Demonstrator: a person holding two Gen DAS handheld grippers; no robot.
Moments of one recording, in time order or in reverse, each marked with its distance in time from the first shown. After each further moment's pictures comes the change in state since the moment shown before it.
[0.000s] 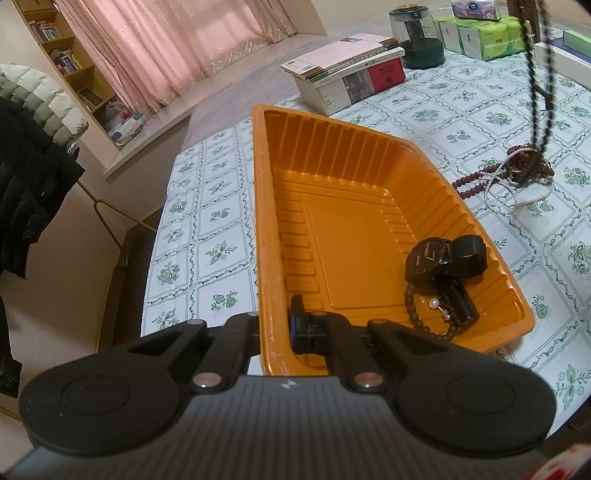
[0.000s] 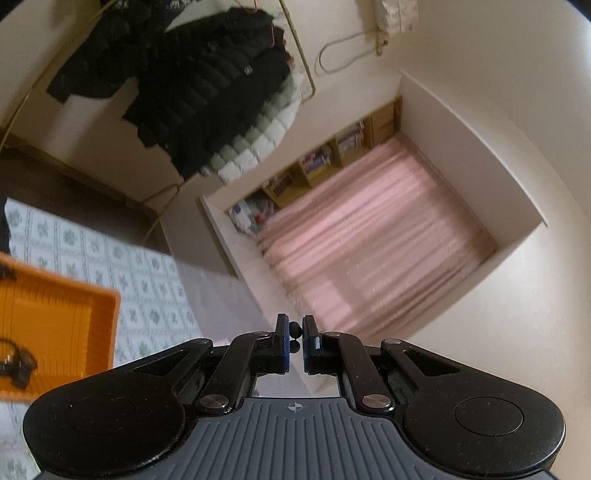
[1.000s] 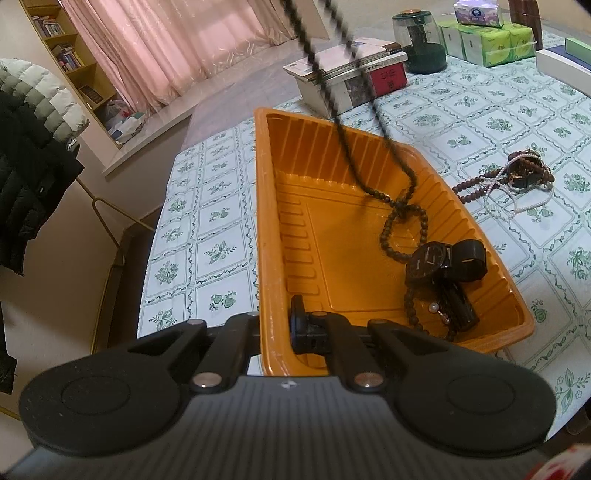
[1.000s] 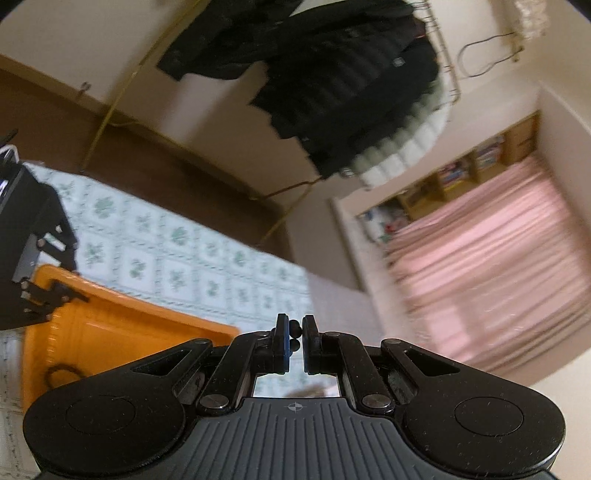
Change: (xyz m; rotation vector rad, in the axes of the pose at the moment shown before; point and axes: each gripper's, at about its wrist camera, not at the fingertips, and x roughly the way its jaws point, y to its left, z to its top) left arm 0.000 0.003 -0.001 -0.021 -0.008 -0.014; right arm 0.141 0.128 0.047 -0.148 0.026 0.427
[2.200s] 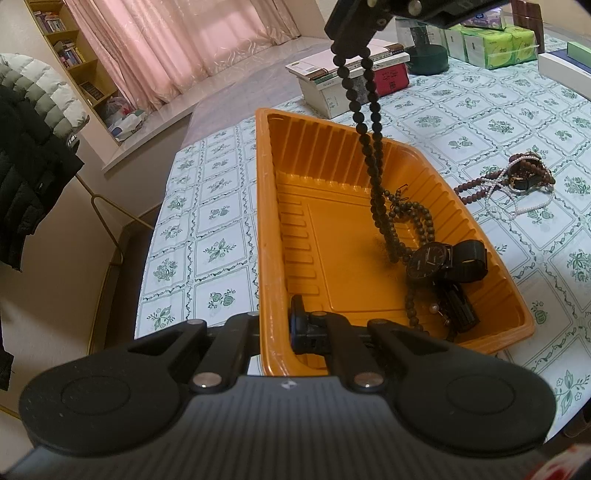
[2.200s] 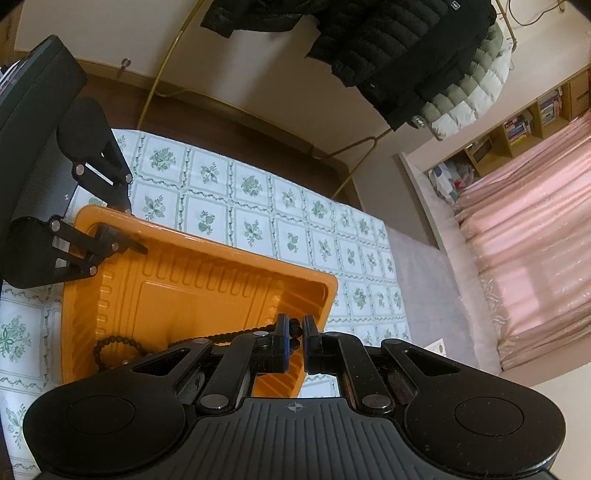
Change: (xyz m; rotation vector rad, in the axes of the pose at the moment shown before) left arm 0.002 0.003 -0.001 -0.012 0.000 -0.006; right arm 0.044 0.037 -0.030 0.047 0.125 0.205
